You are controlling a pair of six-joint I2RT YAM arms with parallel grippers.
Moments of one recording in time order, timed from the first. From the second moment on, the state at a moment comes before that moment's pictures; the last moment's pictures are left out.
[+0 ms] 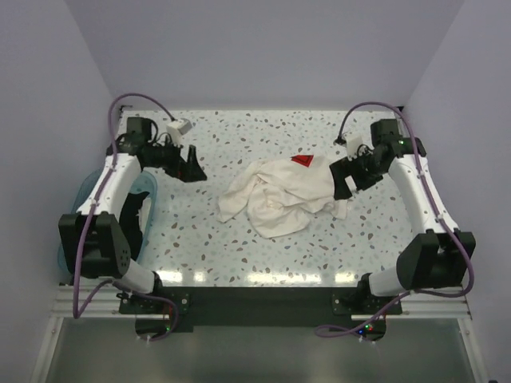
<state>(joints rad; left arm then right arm) 0.07 1.53 1.29 -0.73 0.83 0.26 0.02 1.42 1.39 -1.15 -0.37 -0.43</state>
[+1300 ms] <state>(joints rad) -0.04 1.76 1.29 -0.69 0.46 0.31 0.14 1.65 0.99 -0.68 0.04 -0.51</state>
